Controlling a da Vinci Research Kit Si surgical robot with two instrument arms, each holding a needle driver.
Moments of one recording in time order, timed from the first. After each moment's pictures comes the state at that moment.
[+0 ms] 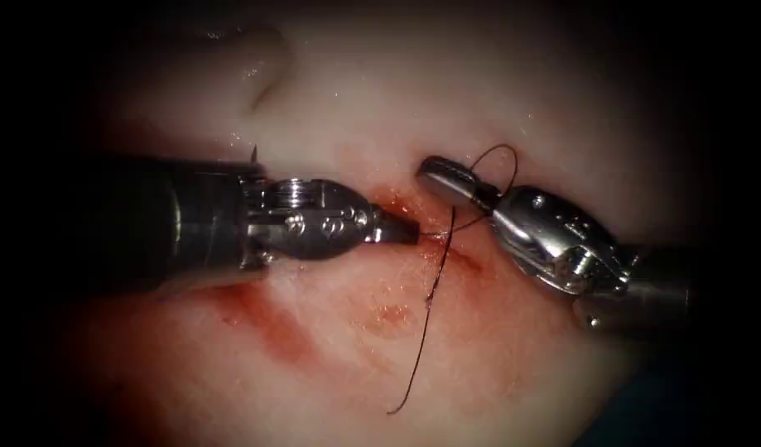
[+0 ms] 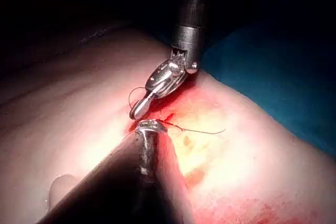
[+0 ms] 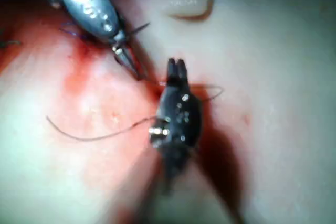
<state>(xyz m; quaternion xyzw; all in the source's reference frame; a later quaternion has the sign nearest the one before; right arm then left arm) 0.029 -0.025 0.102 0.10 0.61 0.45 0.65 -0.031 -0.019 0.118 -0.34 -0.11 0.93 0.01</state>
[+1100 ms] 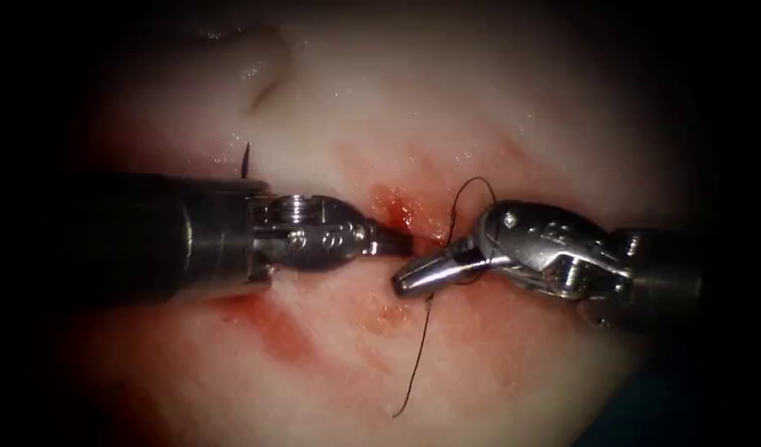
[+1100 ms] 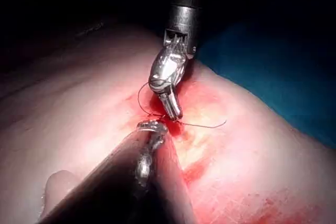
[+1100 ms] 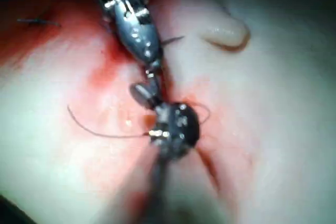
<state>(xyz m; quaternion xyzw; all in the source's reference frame) 0.032 -0.028 0.099 0.40 0.57 0.00 0.72 -0.031 -0.020 0.119 -0.33 -0.12 0.93 0.00</state>
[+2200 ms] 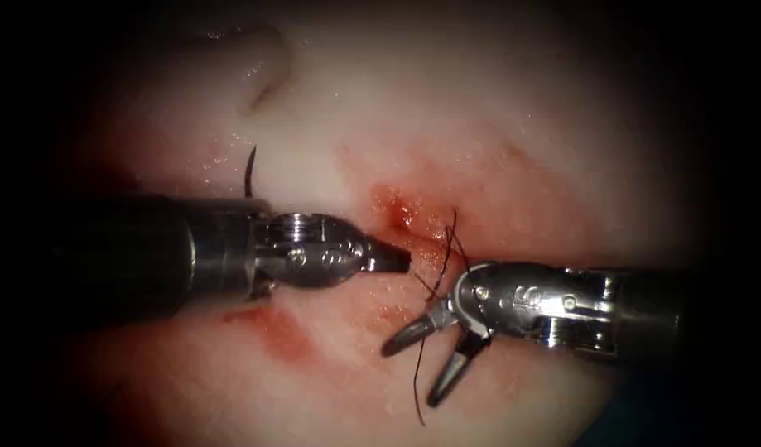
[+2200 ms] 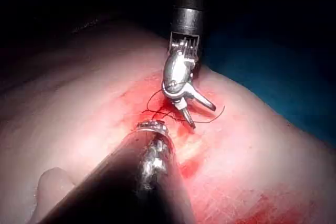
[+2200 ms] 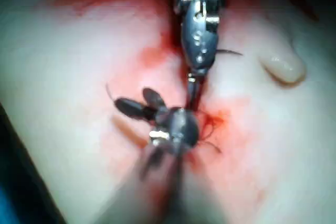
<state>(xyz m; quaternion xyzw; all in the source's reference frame) 0.033 -0.032 0.100 0.44 0.51 -0.15 0.73 -0.031 -0.021 0.121 -0.33 -0.13 0.93 -0.01</state>
